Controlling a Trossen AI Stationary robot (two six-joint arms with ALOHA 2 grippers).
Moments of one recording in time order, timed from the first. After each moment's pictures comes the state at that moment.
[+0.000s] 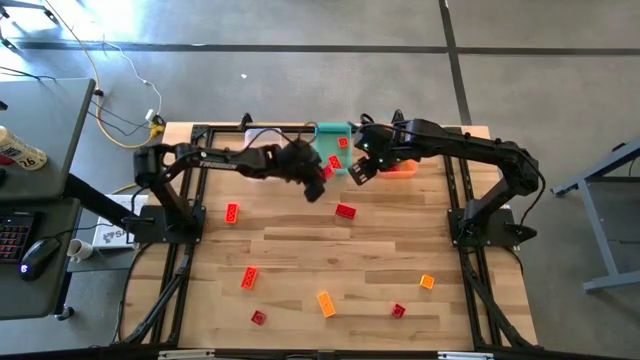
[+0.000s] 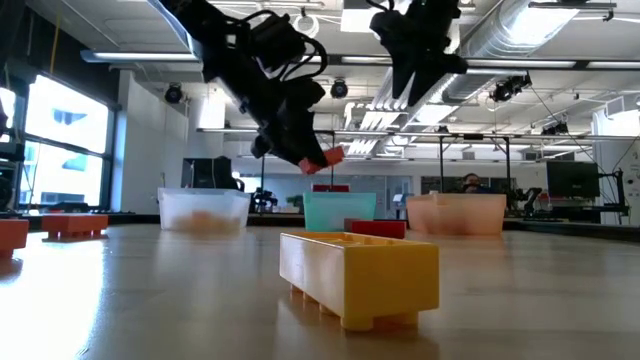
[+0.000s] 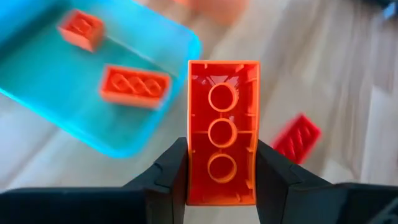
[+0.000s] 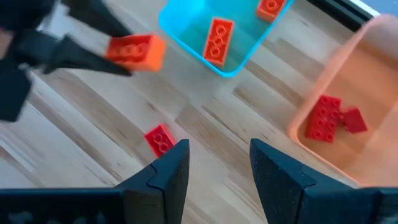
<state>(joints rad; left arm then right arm) 0.42 1.71 1.06 -0.14 0.01 -0.23 -0.25 1.58 1.56 -1.13 0.15 0.63</state>
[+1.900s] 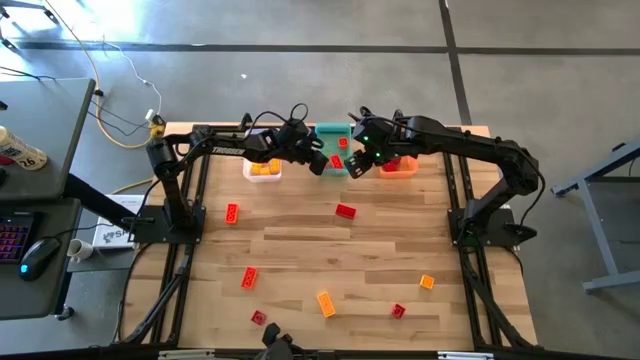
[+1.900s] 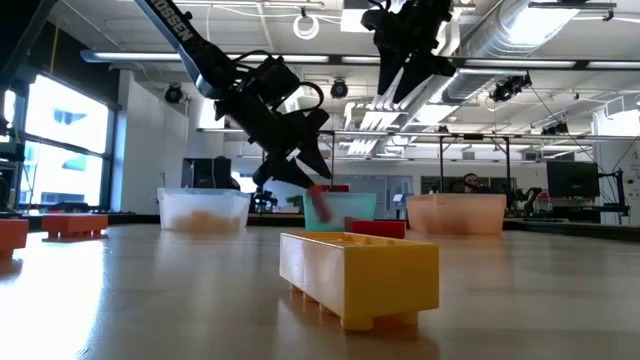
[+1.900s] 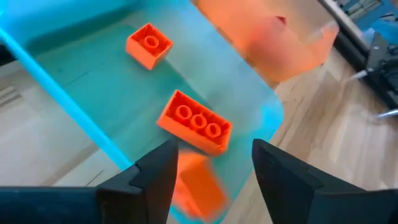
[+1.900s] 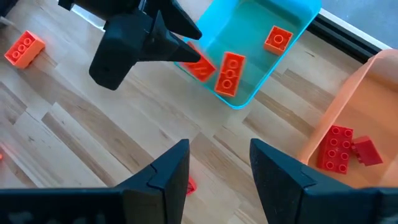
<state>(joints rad) 0.63 1.84 1.07 0.08 0.16 -0.44 -0.28 1.58 1.56 -1.03 0.14 0.60</state>
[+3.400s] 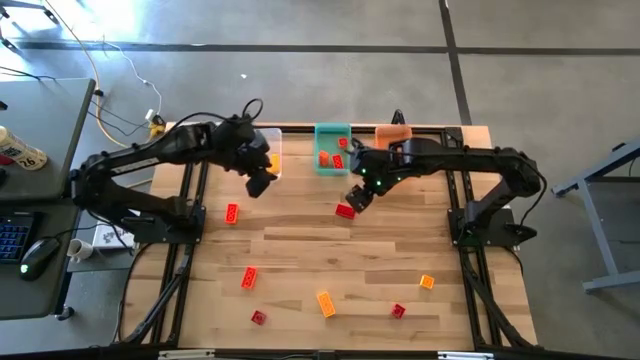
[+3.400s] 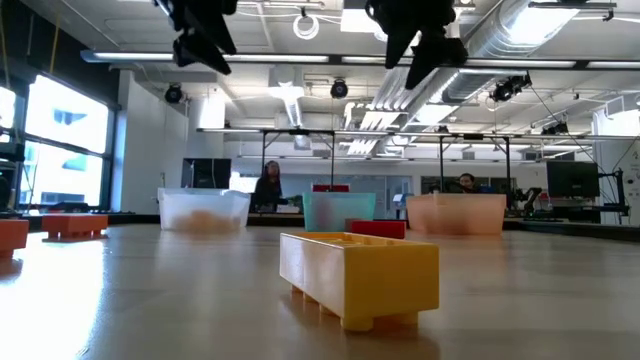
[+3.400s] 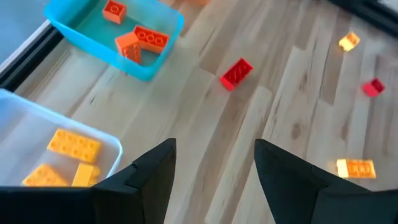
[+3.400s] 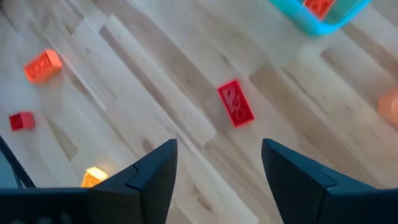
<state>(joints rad) 0.44 1.17 1.21 -0.91 0.09 -0.21 -0.08 1.58 1.56 -1.12 -0.01 0.70</state>
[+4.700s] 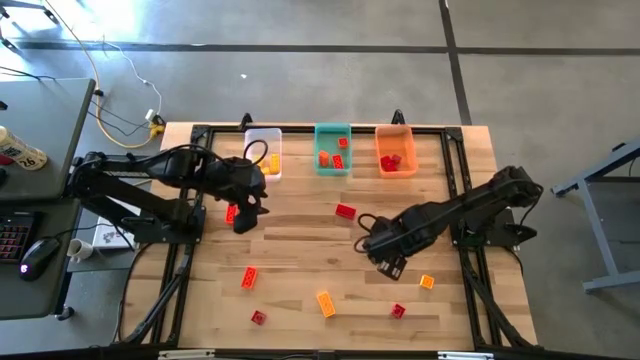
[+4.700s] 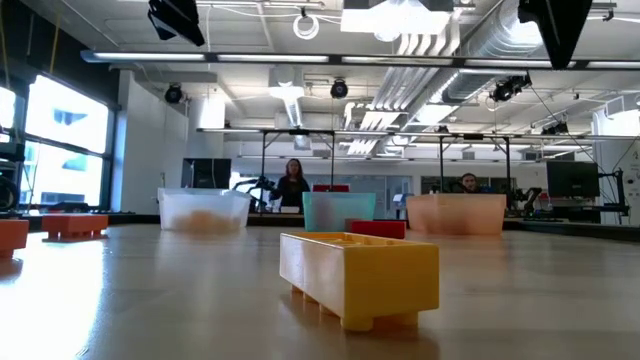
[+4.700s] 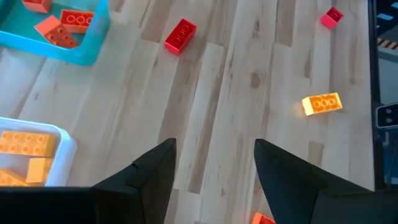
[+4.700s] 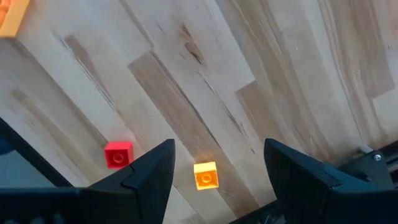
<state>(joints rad) 0.08 1.14 1.21 -0.99 -0.04 -0.27 0.41 1.66 1.55 -1.48 0.01 0.93</state>
